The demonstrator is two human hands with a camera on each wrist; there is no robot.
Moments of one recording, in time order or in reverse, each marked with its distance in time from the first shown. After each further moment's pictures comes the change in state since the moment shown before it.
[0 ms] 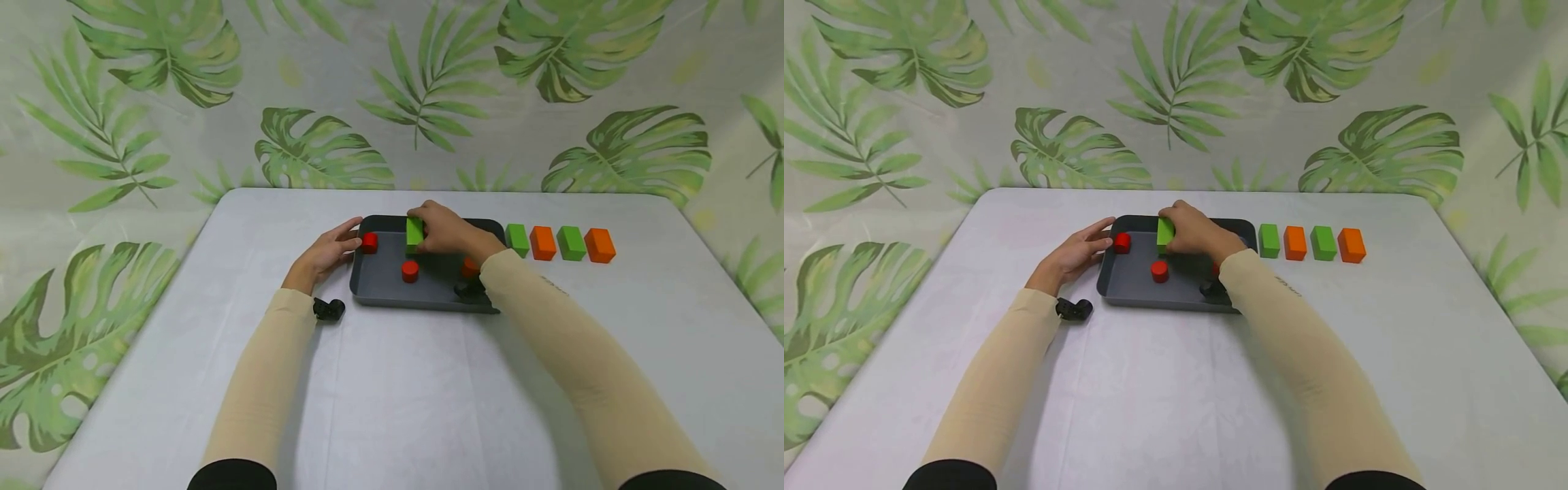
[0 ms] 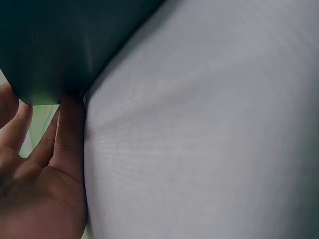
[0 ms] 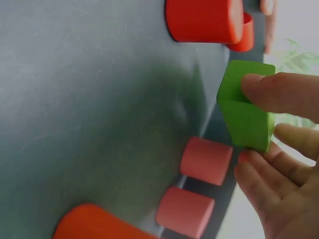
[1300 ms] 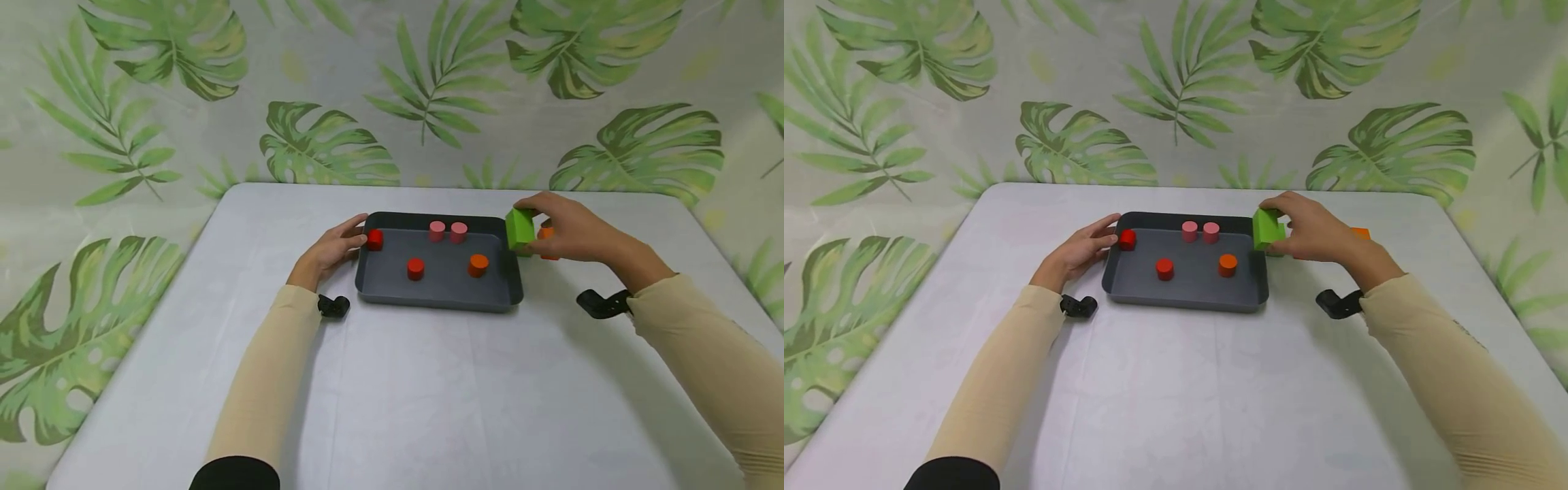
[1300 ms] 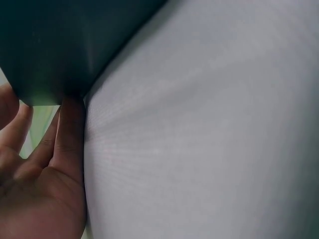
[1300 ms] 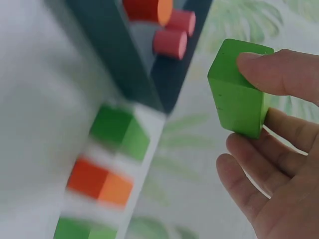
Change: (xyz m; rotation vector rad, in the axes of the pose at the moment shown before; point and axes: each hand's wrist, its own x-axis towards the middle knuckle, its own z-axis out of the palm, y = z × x) left_hand -0.002 0.002 -0.001 0.022 -0.013 0.008; right_hand -0.137 0.066 -0.064 0.007 0.148 0.062
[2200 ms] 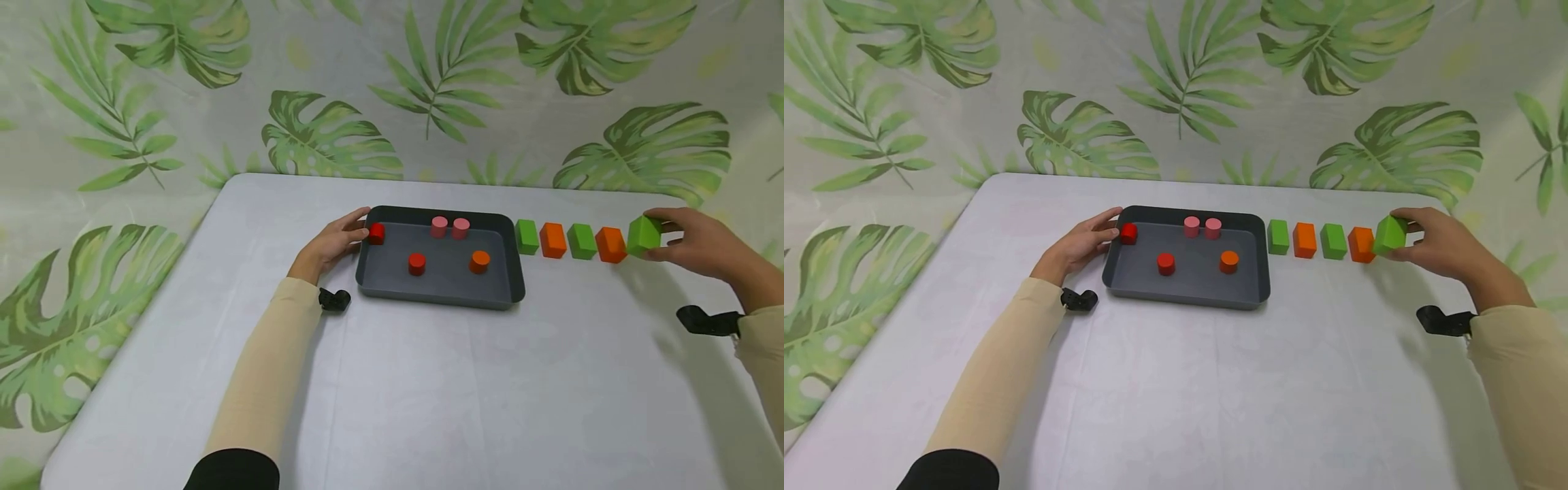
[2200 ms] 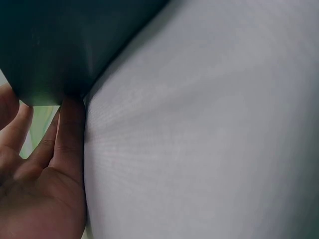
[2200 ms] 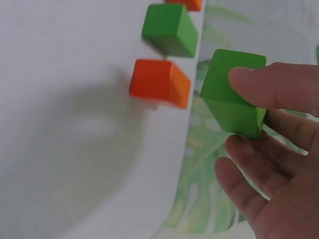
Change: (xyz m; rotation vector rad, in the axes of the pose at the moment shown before) left_hand 0.005 -0.002 -0.002 -0.013 0.021 -0.002; right_hand -0.078 0.140 -0.032 -0.063 0.035 0.308
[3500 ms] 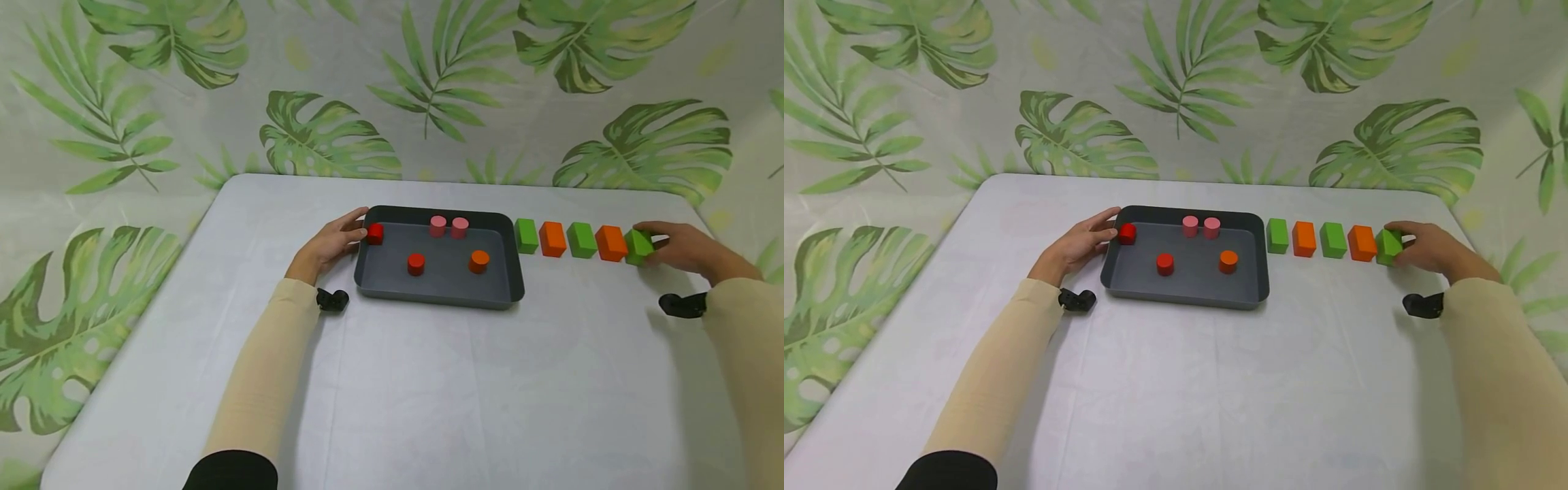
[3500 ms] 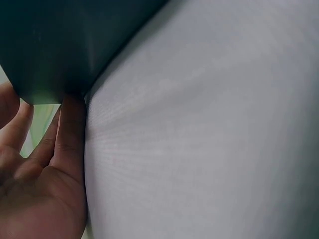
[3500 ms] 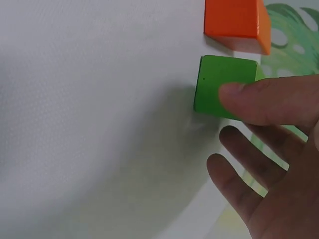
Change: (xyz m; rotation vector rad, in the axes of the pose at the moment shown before) left_hand 0.001 0.000 0.000 0.003 -0.008 -0.009; right_hand 0.027 0.051 0.017 0.079 -0.263 0.166
